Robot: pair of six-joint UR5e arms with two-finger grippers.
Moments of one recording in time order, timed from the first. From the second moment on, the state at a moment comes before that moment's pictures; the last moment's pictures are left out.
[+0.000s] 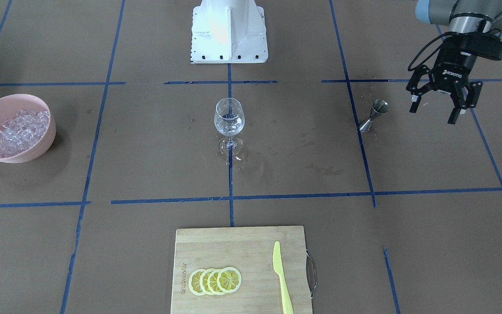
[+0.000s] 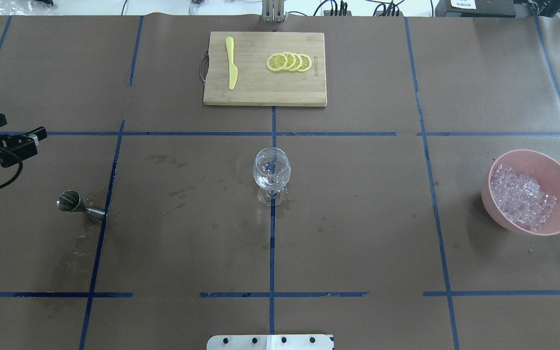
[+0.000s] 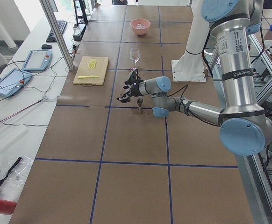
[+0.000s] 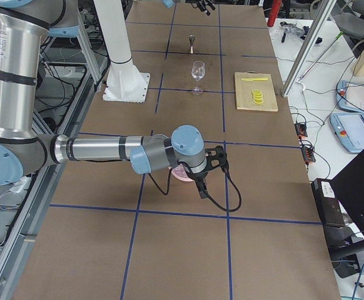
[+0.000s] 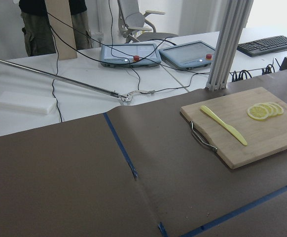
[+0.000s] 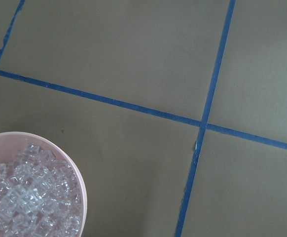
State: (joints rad) left arm -0.64 -1.32 -1.94 -2.81 -1.27 -0.85; right arm 1.56 -1.75 1.82 -1.31 2.41 -0.01
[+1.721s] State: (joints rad) left arm -0.10 -1.41 -1.69 -2.80 -0.51 -1.10; right arm 1.56 -1.76 1.81 -1.32 2.41 -0.01
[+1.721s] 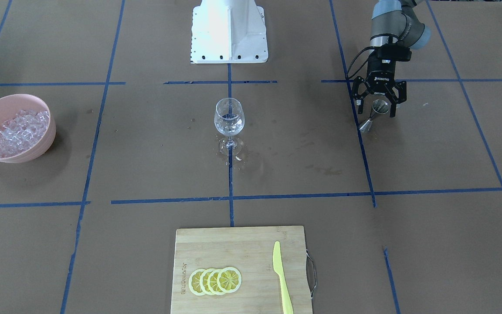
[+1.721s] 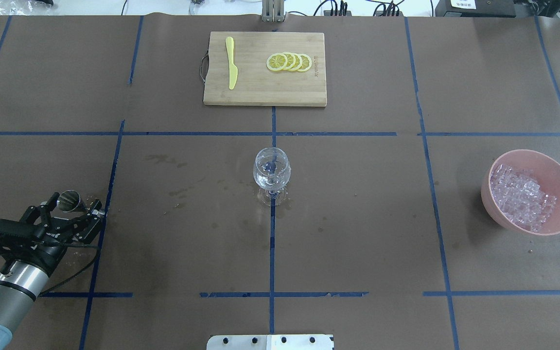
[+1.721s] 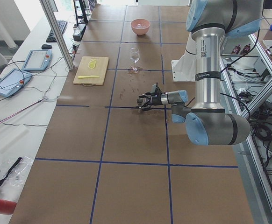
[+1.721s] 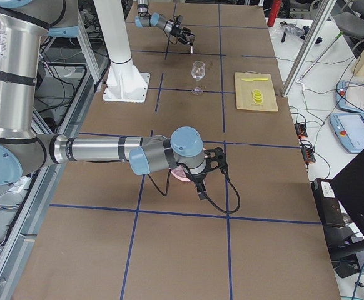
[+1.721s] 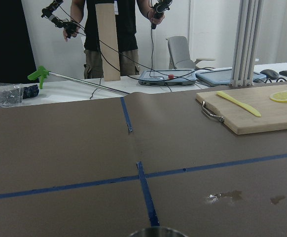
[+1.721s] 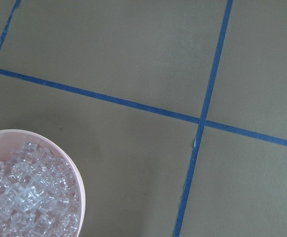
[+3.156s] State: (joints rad) left arm -0.06 -1.43 -1.64 -2.81 -0.51 -1.17; right arm 1.56 -1.76 1.81 -1.32 2.41 -0.01
